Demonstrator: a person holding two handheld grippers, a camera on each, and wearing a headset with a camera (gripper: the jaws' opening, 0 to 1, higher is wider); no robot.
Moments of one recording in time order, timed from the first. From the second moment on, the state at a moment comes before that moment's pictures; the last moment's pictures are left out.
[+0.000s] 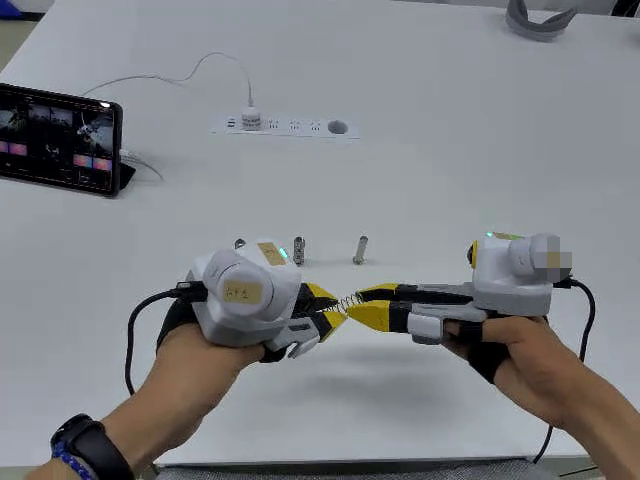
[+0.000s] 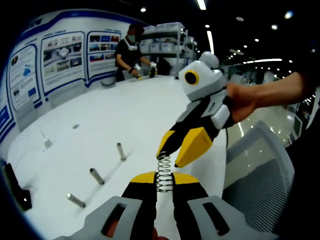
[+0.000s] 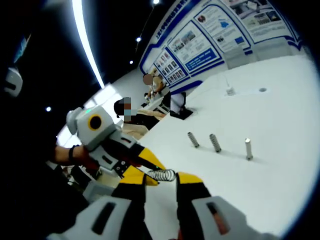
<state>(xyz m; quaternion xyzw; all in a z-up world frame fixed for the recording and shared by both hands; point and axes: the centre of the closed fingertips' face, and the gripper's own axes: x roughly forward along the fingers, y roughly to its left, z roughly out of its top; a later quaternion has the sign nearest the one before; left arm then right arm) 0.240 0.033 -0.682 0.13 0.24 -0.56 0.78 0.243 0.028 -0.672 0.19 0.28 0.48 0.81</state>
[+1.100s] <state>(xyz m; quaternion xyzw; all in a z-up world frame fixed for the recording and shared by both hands) 0.249 0.016 -0.673 0.16 0.23 -0.58 0.76 0.244 0.037 -0.647 -0.03 0.30 0.57 0.77</state>
